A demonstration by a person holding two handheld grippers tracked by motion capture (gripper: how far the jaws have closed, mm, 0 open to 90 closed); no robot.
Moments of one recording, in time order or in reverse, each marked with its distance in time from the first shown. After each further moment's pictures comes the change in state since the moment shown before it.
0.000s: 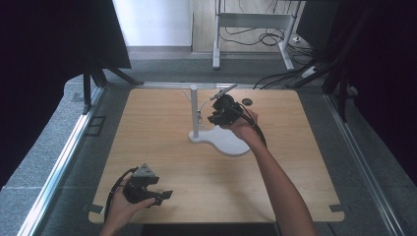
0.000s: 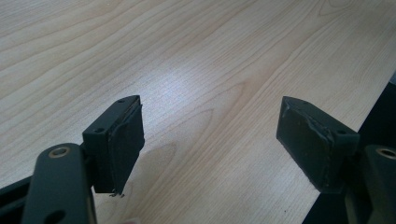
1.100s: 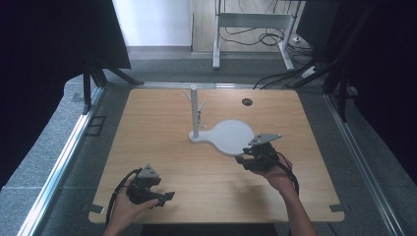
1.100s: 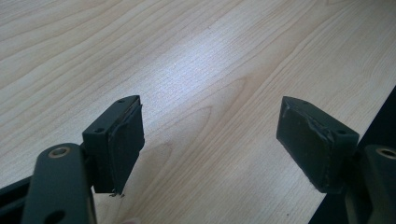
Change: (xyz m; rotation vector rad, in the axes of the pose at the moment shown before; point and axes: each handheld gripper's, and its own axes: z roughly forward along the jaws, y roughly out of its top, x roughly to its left) left arm -0.005 0.001 0.008 0.029 0.018 0.008; right arm 0.025 -0.155 -0.057 -0.087 0.013 0.096
